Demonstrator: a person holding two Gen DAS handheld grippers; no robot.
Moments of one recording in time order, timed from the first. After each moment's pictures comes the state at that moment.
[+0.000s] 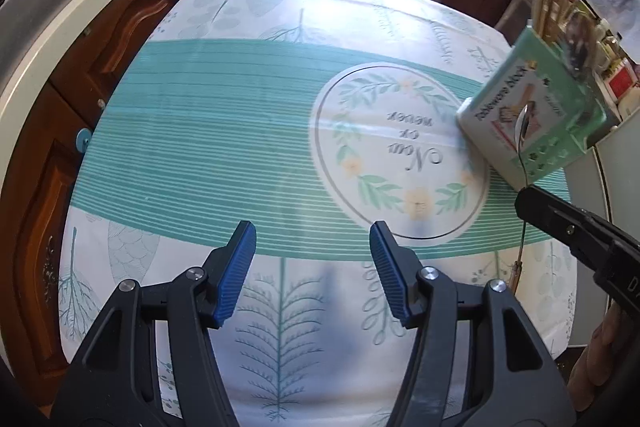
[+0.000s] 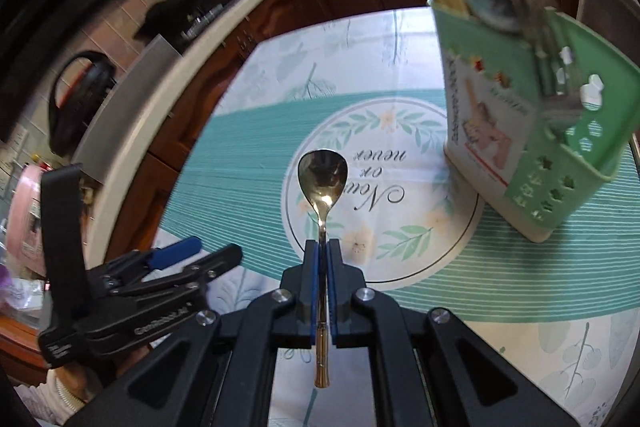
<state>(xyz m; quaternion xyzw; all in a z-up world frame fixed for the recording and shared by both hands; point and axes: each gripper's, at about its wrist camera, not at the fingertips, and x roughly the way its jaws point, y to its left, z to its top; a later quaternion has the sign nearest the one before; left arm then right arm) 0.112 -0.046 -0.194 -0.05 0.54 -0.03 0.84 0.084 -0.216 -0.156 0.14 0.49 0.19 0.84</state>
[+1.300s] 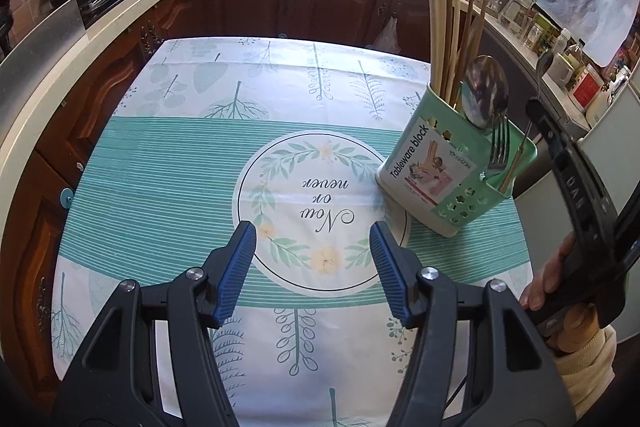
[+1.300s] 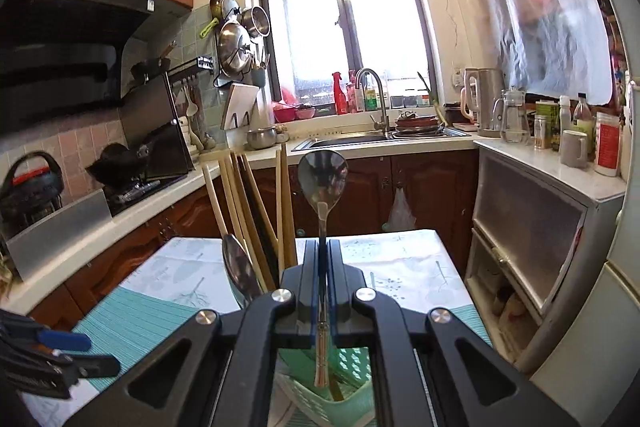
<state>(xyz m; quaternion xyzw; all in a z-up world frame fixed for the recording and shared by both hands) 0.120 -0.105 -0.134 -0.04 0.47 -0.08 0.88 0.104 -0.304 -0.122 0.04 0.16 0.01 0.99</state>
